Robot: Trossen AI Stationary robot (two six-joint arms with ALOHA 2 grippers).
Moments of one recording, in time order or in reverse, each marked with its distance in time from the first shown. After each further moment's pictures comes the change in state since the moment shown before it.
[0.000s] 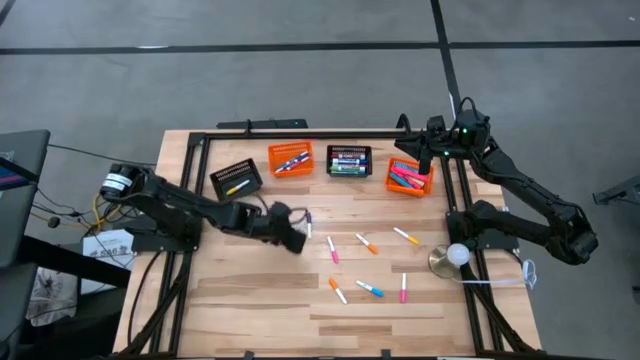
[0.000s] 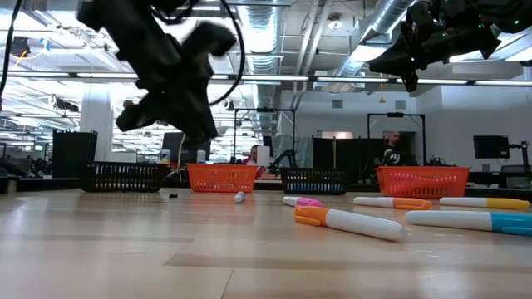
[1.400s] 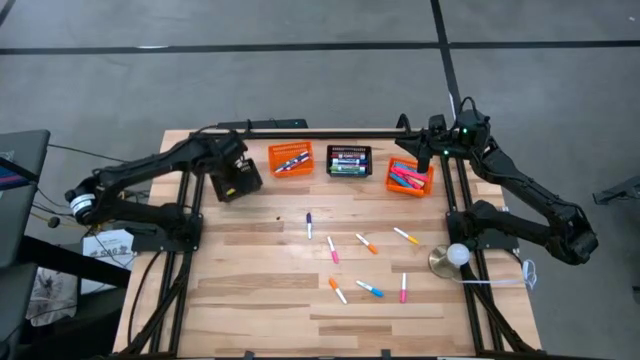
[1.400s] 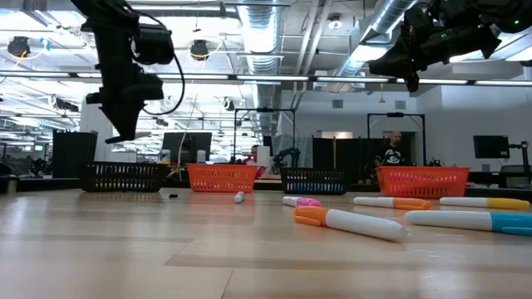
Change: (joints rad) left arm 0.809 -0.328 0.001 -0.696 0.016 0.857; right arm -0.001 0.000 0.000 0.001 0.053 -0.001
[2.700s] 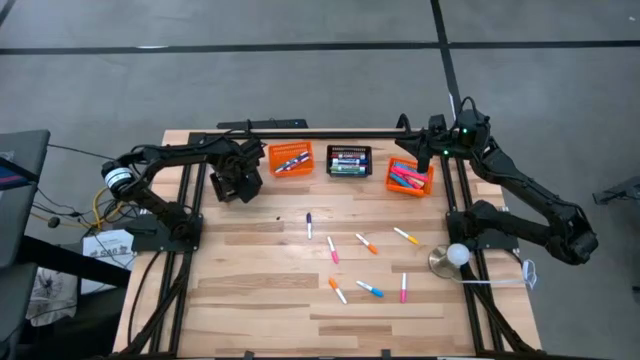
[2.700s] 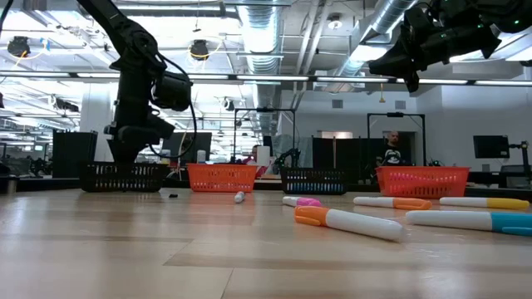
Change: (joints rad) left arm 0.039 0.343 0.000 0.066 0.021 0.259; right arm 0.000 0.000 0.000 0.000 -0.001 0.001
